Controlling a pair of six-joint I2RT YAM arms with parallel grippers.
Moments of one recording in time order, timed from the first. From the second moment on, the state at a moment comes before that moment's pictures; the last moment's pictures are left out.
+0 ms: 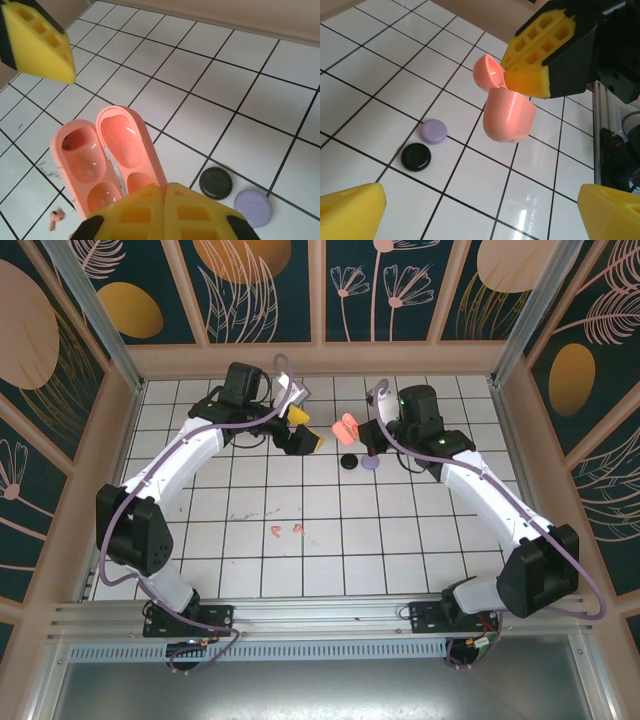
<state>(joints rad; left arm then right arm) -0.41 1.70 1.52 -0.57 0.84 0.20 0.44 1.38 1.19 -0.41 -0.33 0.04</state>
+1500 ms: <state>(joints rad) -0.41 1.88 1.70 -0.81 1.04 0.41 0.48 1.49 1.34 -0.57 -0.42 -0.09</state>
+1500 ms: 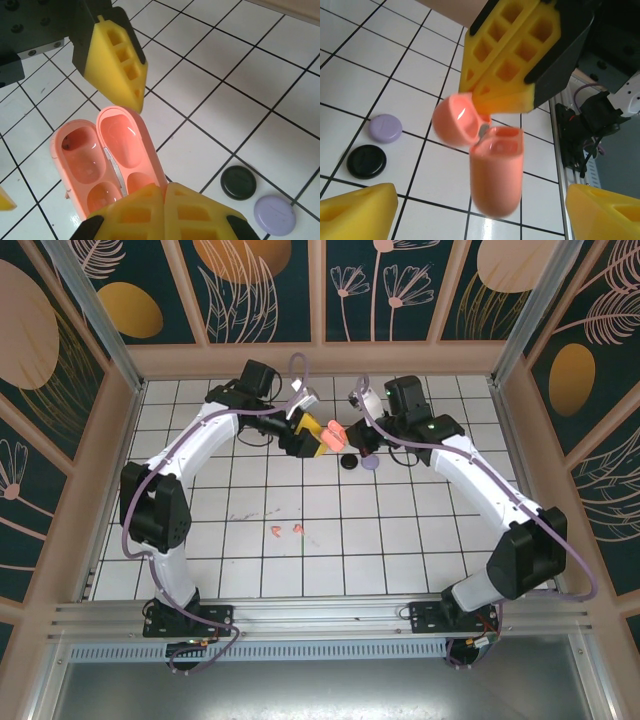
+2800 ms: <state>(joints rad) -0.41 1.92 1.72 -0.87 1.12 0.47 0.53 1.54 1.40 -0.57 -0.39 -0.06</state>
